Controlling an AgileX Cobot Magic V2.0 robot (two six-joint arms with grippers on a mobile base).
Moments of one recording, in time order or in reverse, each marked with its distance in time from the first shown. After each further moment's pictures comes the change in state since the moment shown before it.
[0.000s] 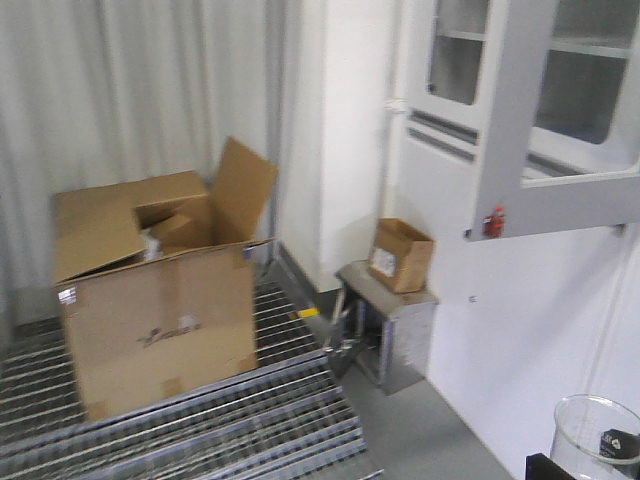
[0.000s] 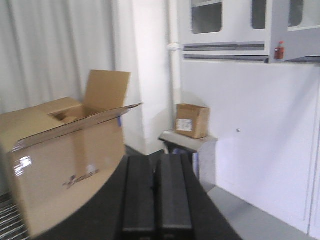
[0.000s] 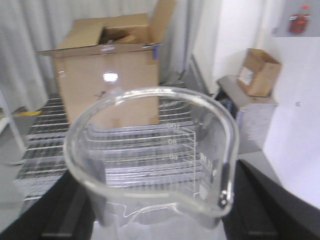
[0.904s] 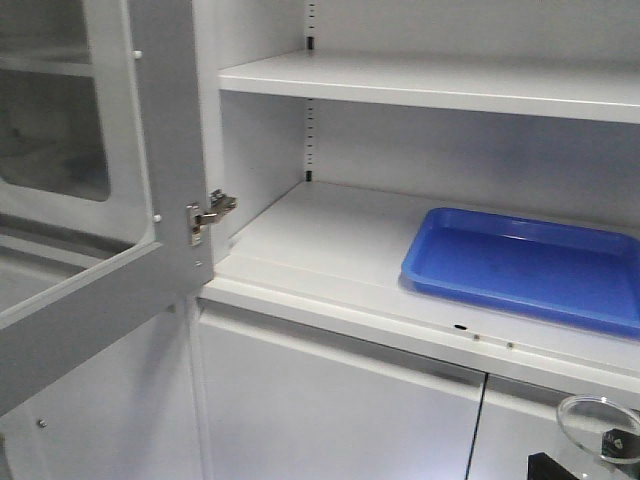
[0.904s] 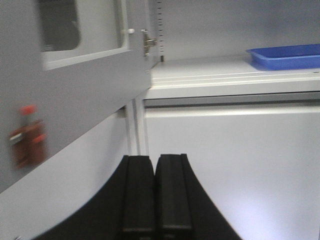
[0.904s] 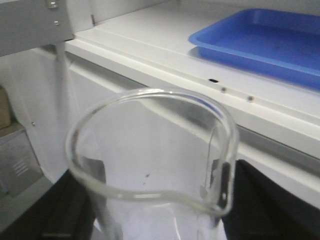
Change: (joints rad) left arm 0.000 0.000 0.000 0.000 0.000 0.000; right arm 0.000 0.000 0.000 0.000 0.000 0.000
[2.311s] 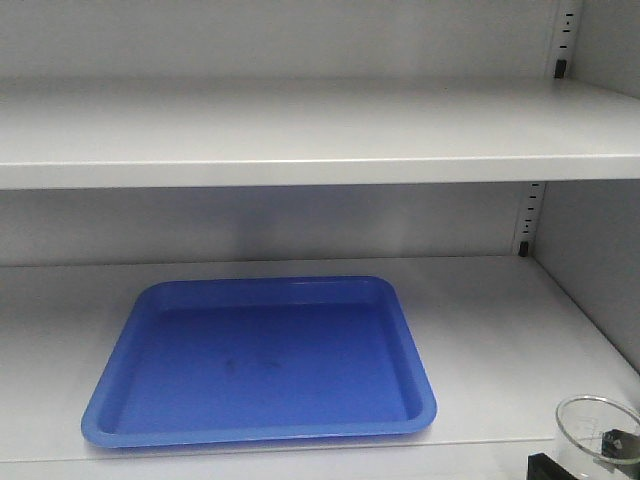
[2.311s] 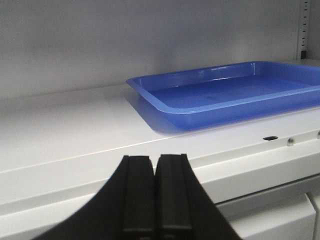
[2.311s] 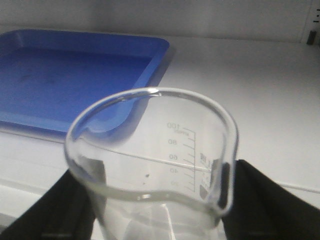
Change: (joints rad) left arm 0.000 0.000 0.000 0.000 0.000 0.000; right arm 0.000 0.000 0.000 0.000 0.000 0.000
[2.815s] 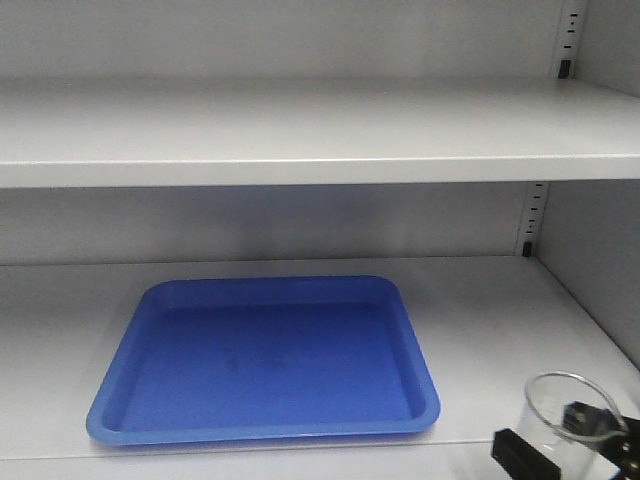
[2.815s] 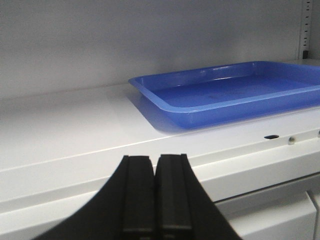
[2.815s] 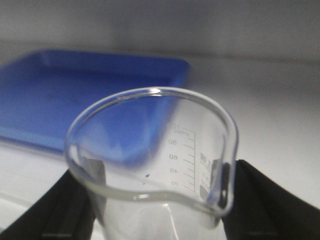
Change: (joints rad) left arm 0.000 0.000 0.000 0.000 0.000 0.000; right arm 0.000 0.094 0.000 0.000 -0.218 -0.001
